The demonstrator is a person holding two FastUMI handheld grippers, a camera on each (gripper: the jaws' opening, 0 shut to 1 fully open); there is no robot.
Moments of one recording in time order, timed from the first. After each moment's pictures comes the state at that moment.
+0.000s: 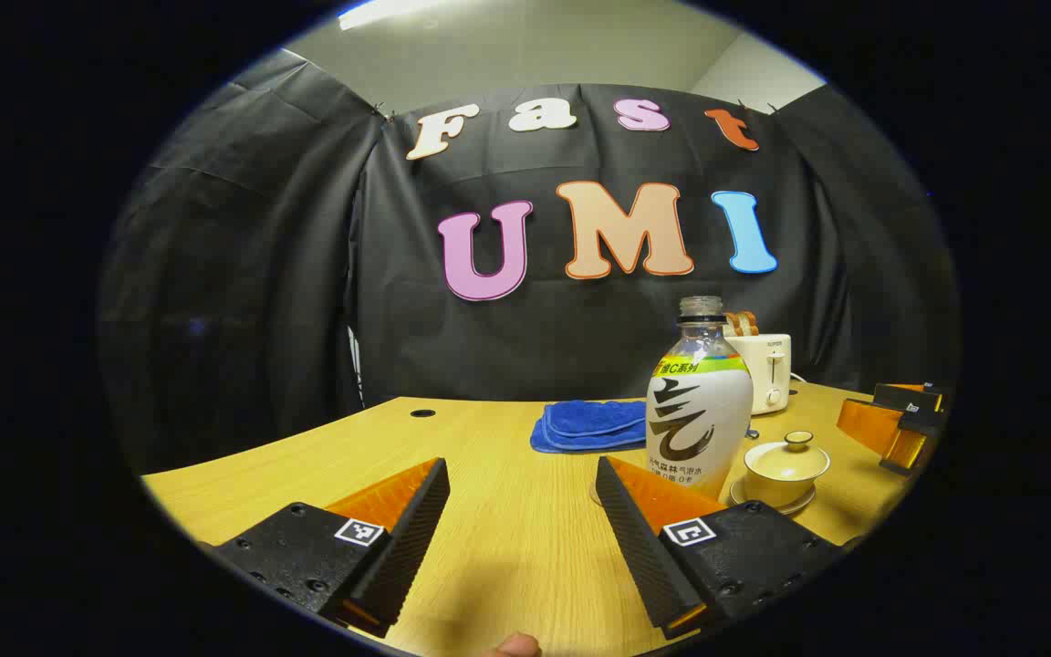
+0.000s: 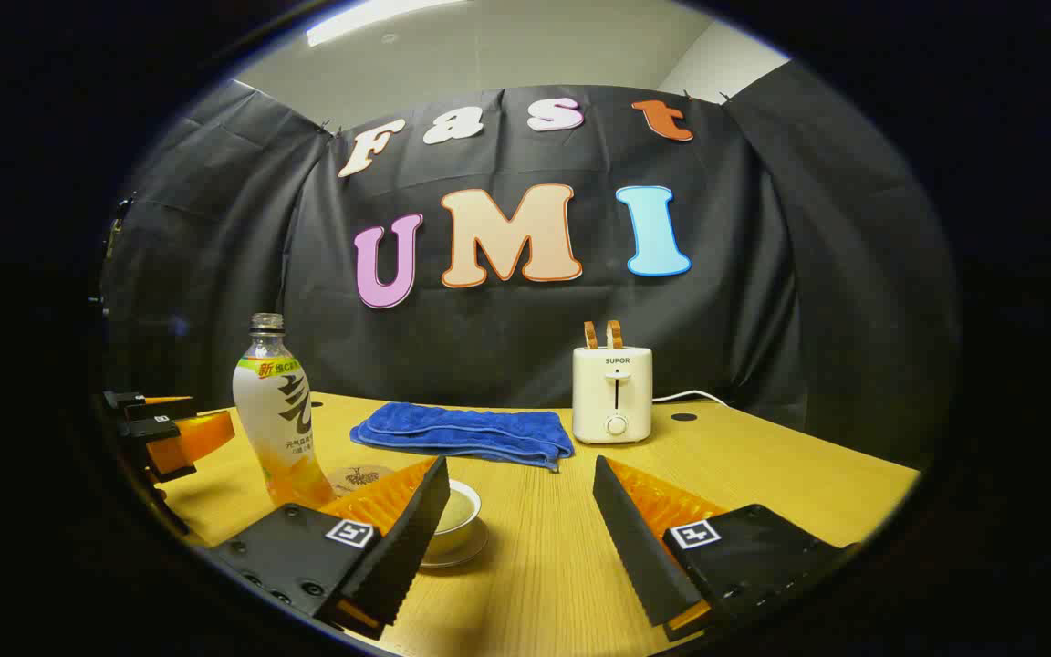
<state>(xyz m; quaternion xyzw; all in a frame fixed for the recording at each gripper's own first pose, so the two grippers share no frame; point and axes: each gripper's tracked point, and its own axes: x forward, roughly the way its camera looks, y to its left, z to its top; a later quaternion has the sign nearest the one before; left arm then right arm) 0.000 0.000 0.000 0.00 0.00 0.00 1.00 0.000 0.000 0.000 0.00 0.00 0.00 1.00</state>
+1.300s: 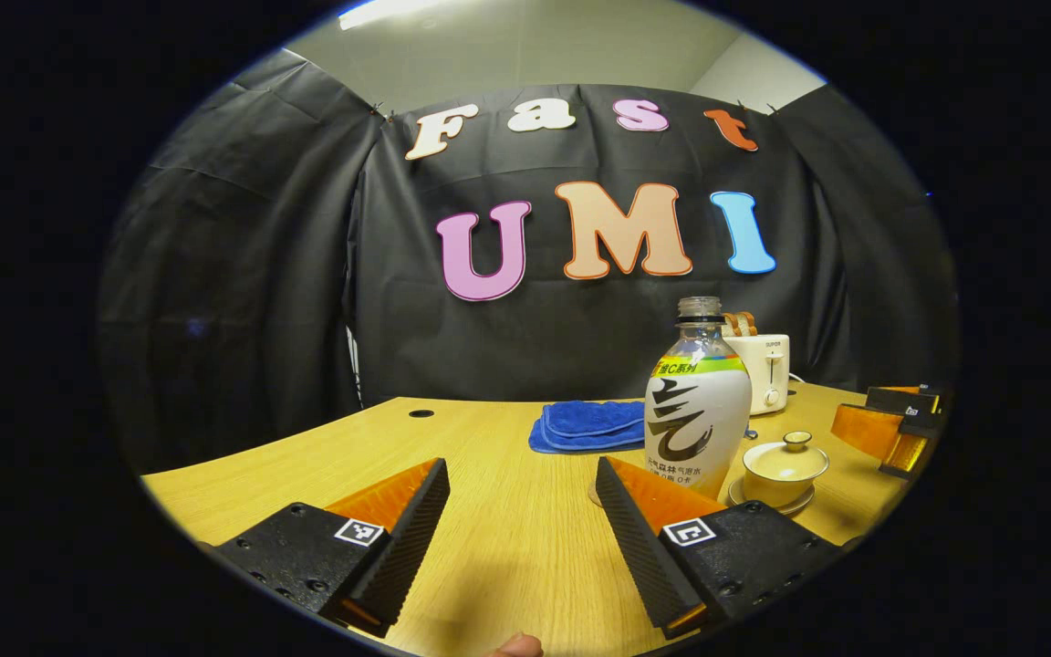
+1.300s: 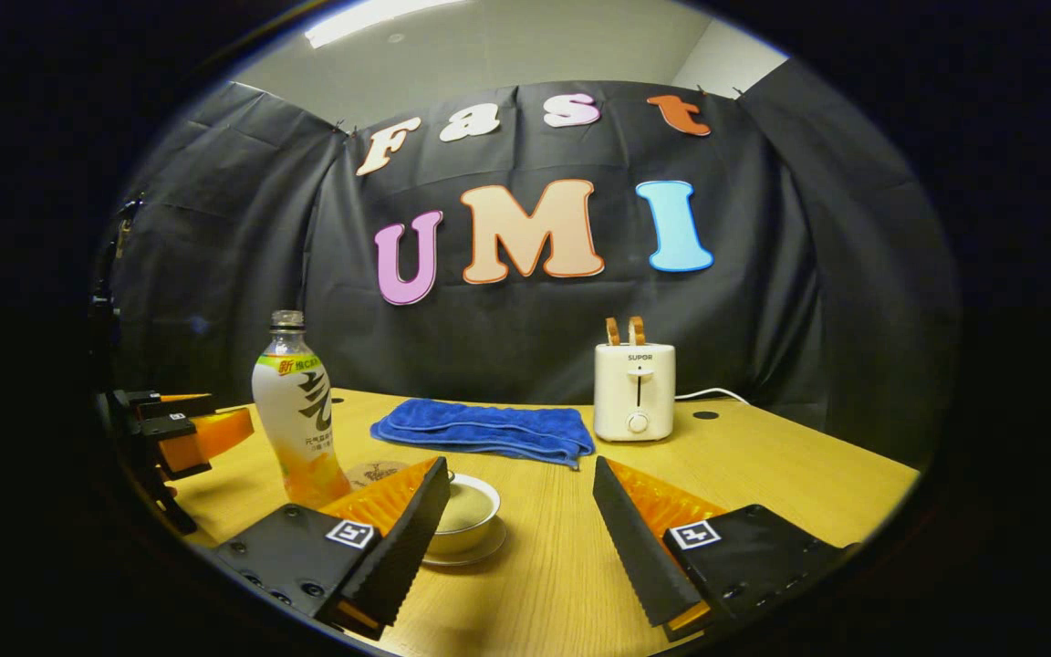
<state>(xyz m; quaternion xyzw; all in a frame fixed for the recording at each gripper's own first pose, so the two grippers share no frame) -0.001 -0.001 0.000 0.00 0.00 0.00 1.00 0.004 0.016 -0.006 0.00 0.02 0.04 1.00</state>
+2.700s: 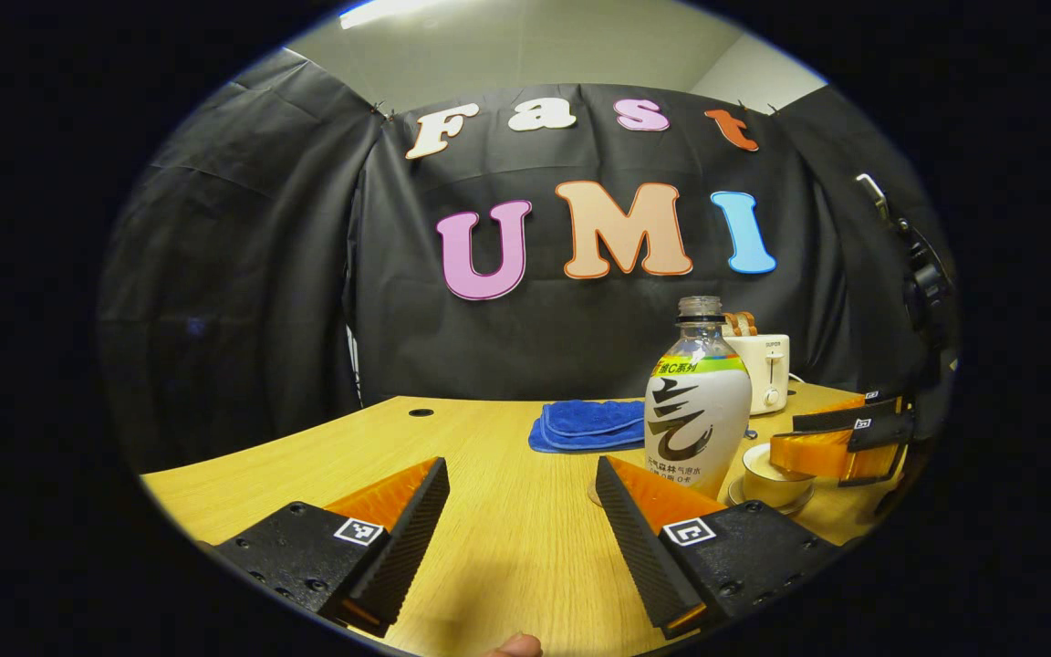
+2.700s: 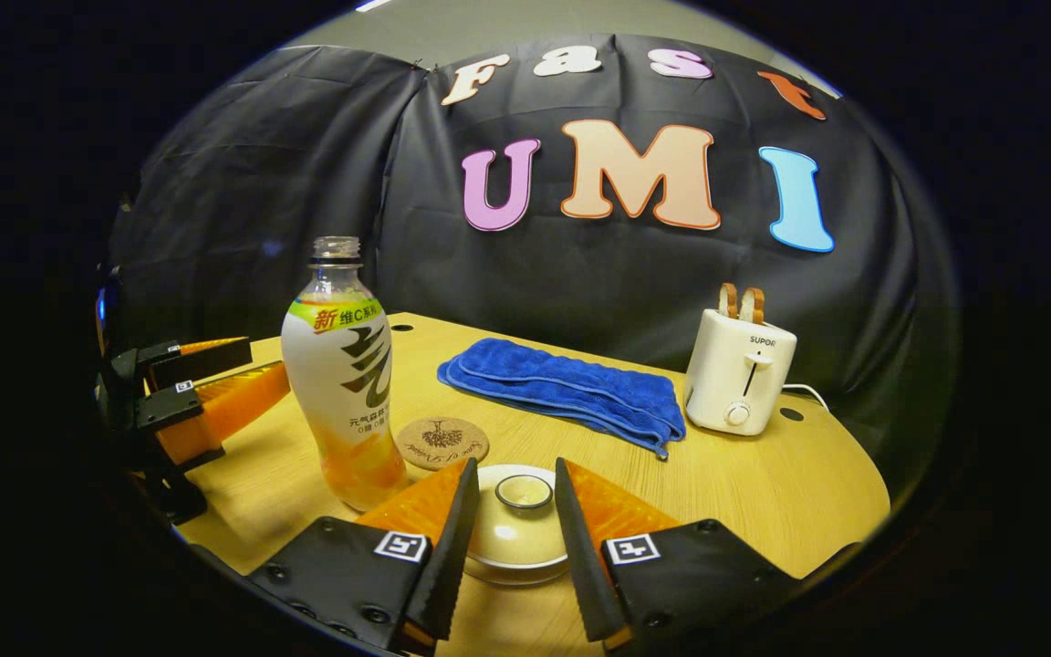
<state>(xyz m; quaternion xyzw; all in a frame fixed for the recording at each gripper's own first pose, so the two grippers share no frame) -0.002 -0.001 0.000 0.00 0.00 0.00 1.00 0.043 0.089 -0.030 -0.08 0.13 0.16 0.97</state>
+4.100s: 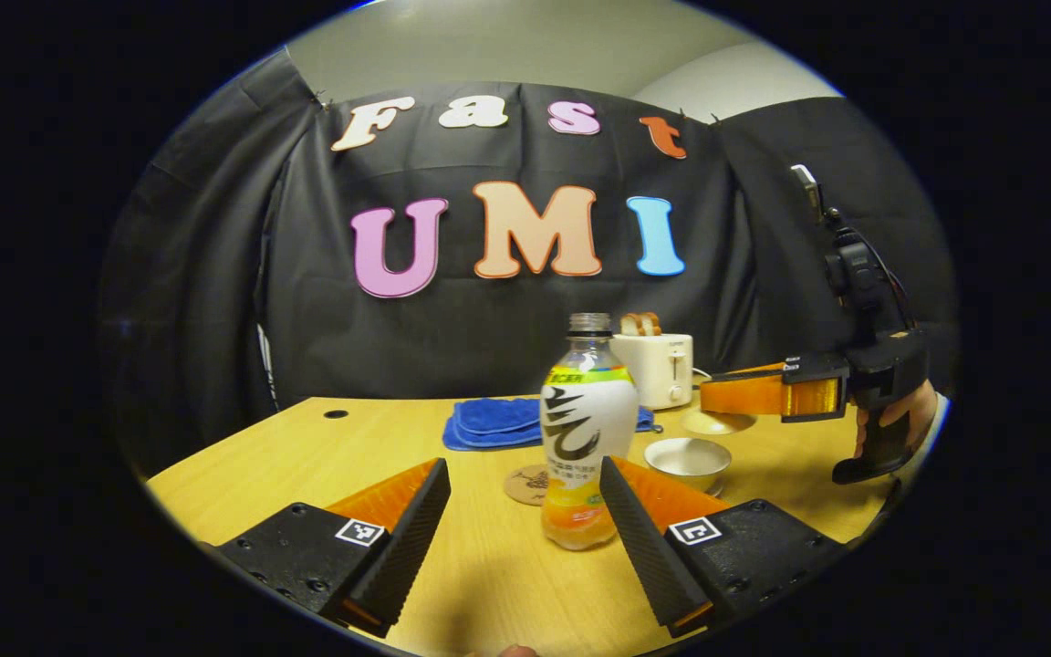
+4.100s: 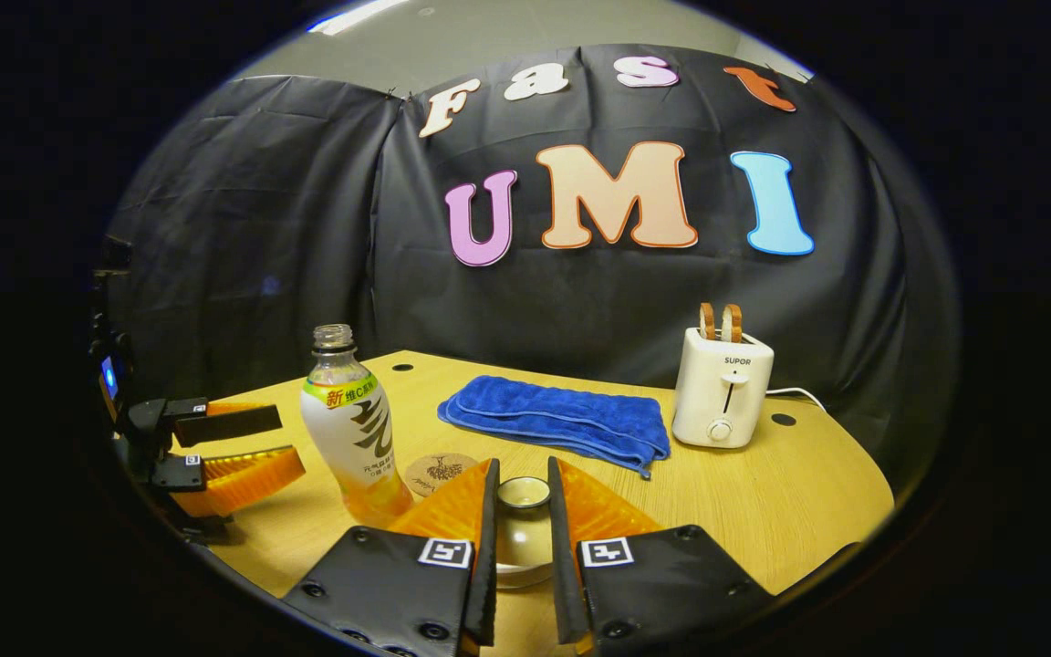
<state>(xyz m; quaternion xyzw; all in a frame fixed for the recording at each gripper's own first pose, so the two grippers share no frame) -0.024 -0.064 0.006 0.00 0.02 -0.17 0.99 0.034 0.067 0.023 -0.03 0.10 0.16 0.98</state>
